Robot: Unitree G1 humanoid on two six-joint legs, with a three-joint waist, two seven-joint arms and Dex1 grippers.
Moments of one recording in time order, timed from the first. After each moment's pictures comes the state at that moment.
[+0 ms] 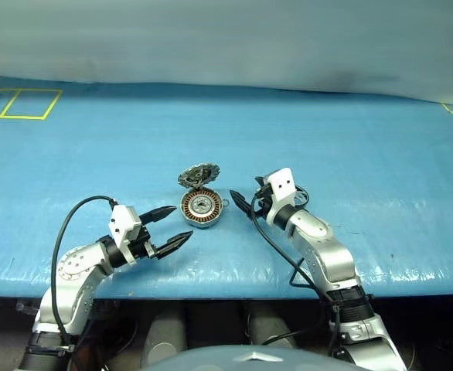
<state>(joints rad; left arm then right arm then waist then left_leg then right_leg) 0.10 0.49 0.03 -0.17 -0.43 0.12 -0.94 -0.23 -0.18 0.14 -0.05 0.17 0.39 0.42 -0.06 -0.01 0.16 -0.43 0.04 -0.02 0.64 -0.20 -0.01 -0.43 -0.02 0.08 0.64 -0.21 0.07</state>
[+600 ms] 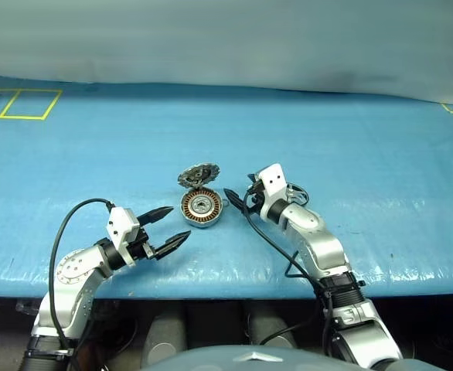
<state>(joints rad) 0.12 0.48 0.03 -0.17 -0.43 0.09 -0.91 -0.32 -0.18 0.15 0.09 0.16 0.35 0.44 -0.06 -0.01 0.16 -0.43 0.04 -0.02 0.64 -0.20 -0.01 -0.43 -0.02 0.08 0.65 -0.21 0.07</state>
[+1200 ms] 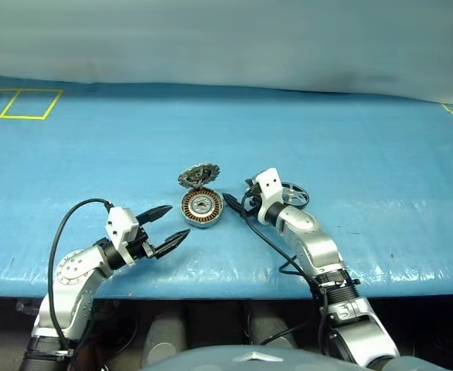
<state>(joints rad) 0.12 0.48 0.03 -0.17 -0.43 0.08 -0.90 -0.33 -0.16 0.15 0.19 0.15 0.31 0.46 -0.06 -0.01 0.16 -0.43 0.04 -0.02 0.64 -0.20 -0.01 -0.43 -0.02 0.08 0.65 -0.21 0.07</state>
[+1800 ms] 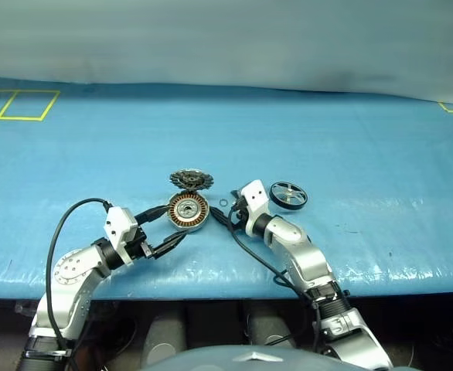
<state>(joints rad) 0.13 0.50 0.03 -0.17 -0.43 0.08 -0.90 -0.25 -0.09 0.25 0.11 0.12 0.32 0.48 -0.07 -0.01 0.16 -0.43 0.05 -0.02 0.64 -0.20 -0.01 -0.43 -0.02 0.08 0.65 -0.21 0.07</state>
